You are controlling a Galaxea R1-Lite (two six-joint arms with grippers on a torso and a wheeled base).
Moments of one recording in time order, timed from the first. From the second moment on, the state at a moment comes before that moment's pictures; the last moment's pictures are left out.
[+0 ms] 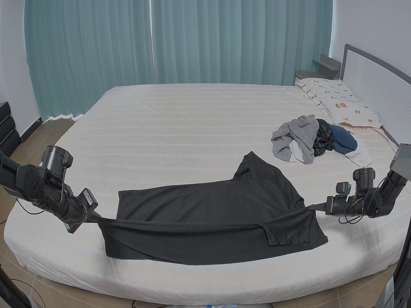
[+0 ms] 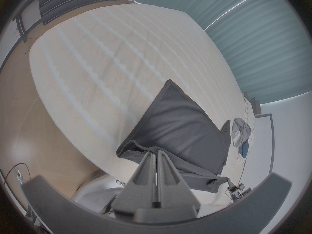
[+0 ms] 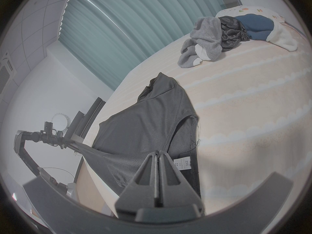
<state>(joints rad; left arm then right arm) -0.01 1.74 -0.83 0.14 -0.22 -0.80 -0.13 2.22 -0.75 -0.71 0.72 0.12</state>
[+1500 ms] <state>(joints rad) 0.02 2.19 -1.12 0.14 -0.17 -0.81 -0.09 2.35 -0.90 -0.72 0.68 0.20</state>
